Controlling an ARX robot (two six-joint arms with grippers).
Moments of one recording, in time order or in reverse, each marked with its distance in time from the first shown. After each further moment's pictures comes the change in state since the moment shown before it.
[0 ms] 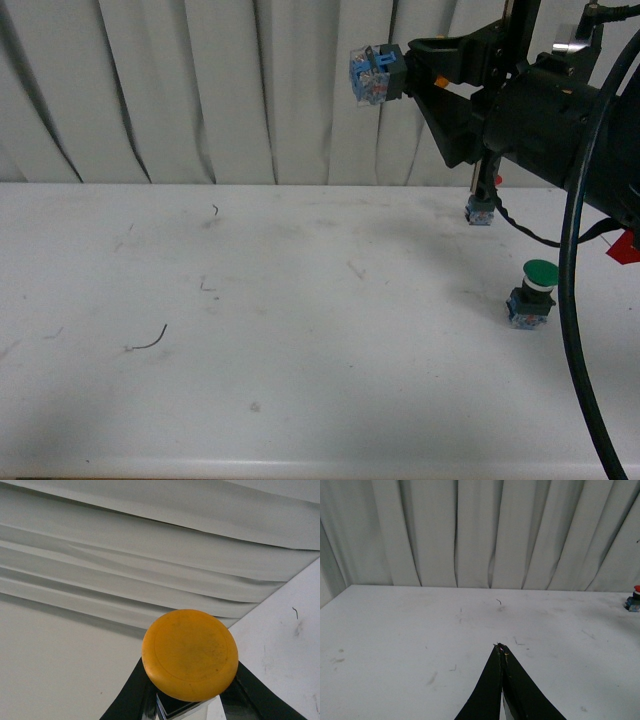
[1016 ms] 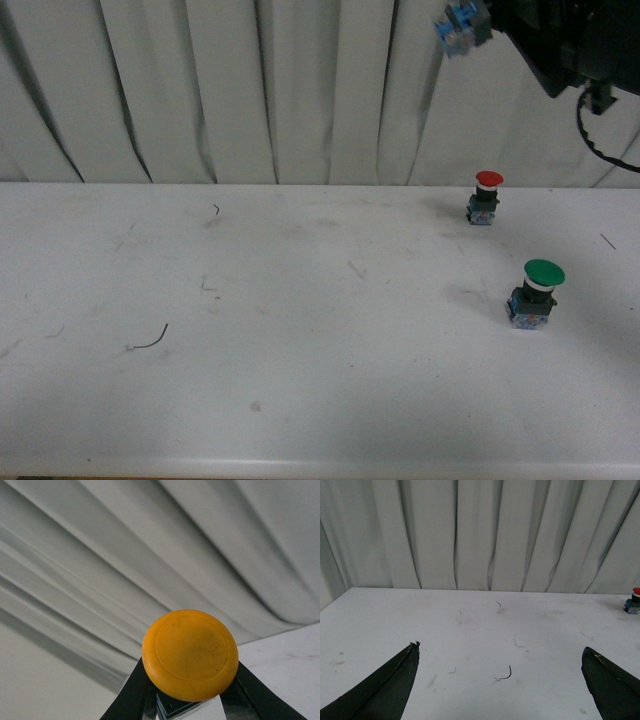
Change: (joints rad) left arm 0.000 0.000 0.000 0.005 0.001 0.001; right arm -0.142 -0.117 0.082 -0.241 -0.007 -0.493
